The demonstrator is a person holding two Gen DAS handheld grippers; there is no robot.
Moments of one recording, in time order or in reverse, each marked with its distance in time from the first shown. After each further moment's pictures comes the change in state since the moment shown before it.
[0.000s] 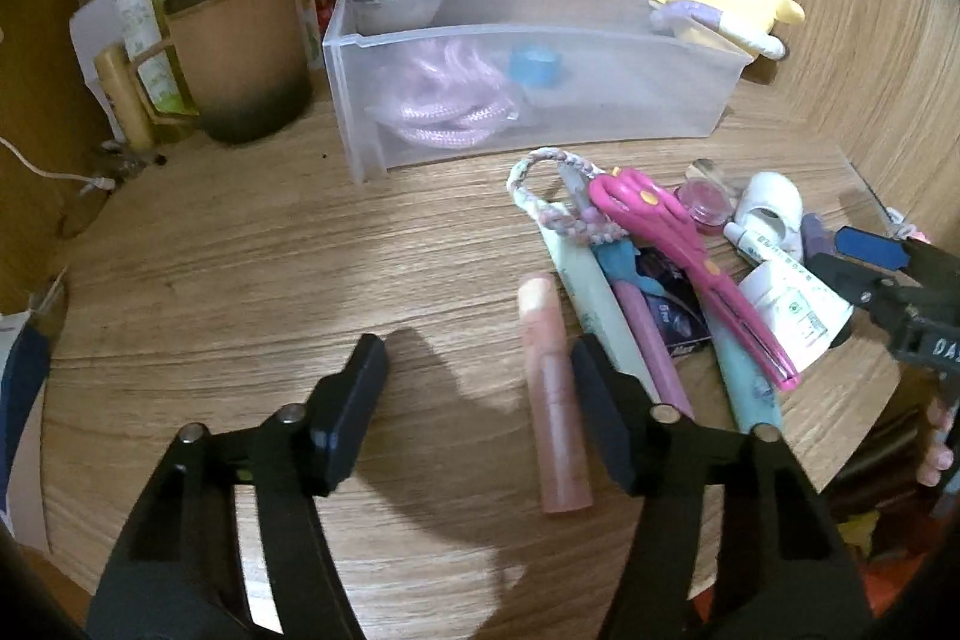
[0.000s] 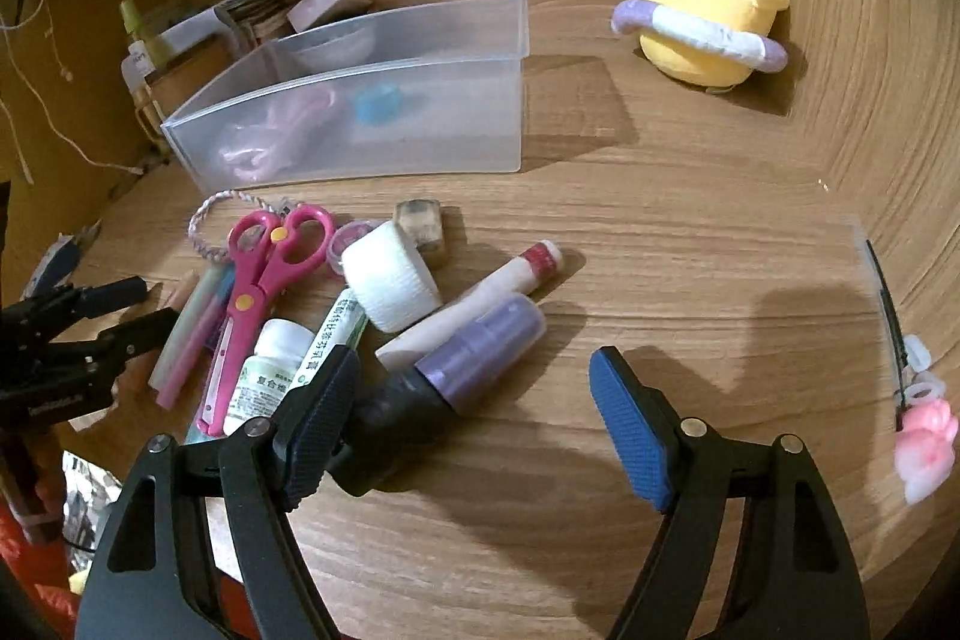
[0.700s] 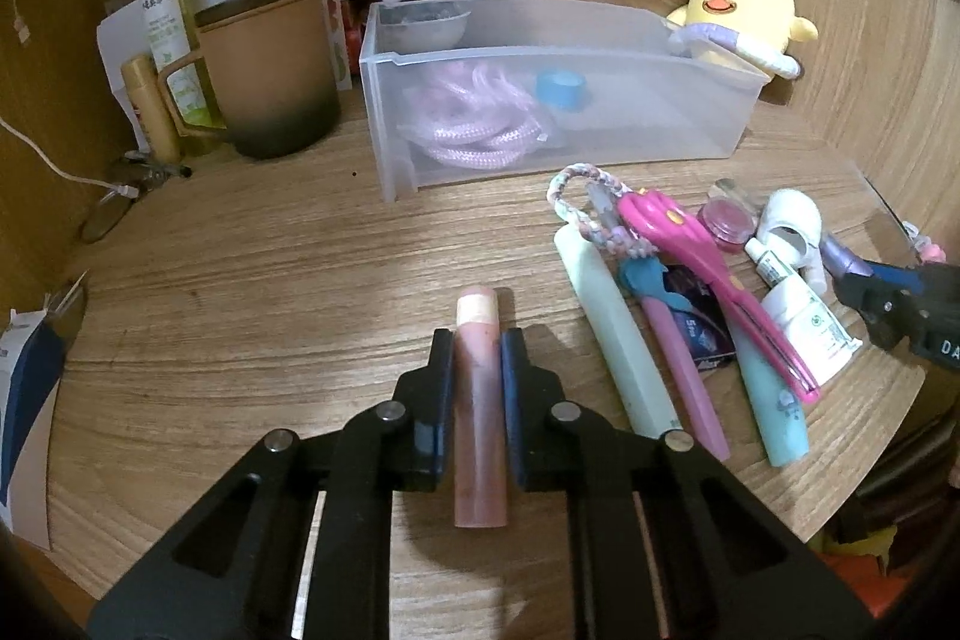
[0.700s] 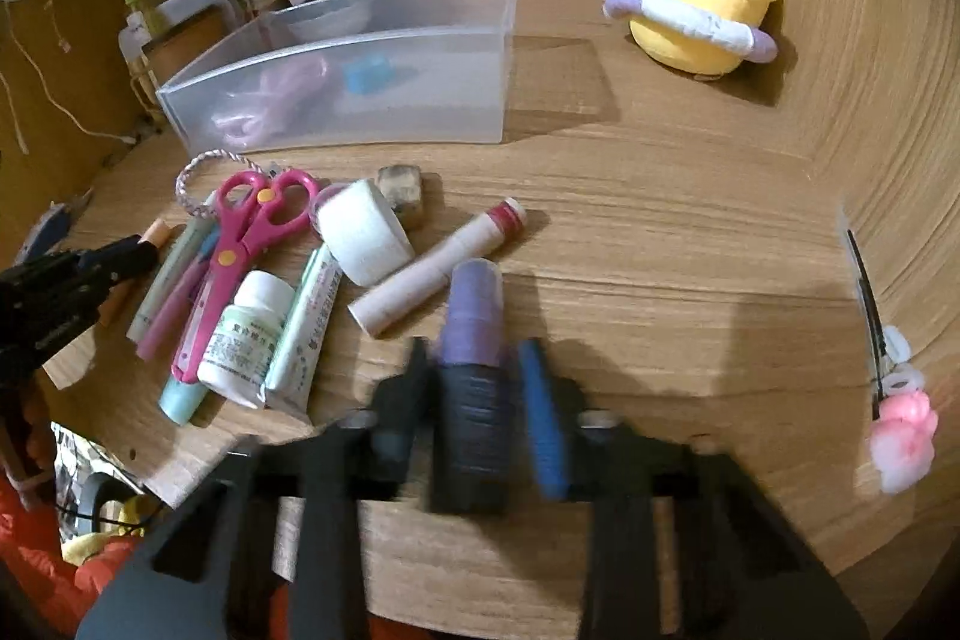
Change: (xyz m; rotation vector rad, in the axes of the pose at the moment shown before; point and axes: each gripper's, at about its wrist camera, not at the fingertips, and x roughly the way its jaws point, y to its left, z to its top) left arm -0.001 0.010 -0.002 -0.012 -0.067 0.035; right arm -0.002 -0.004 -0.009 -0.040 0.037 -0.048
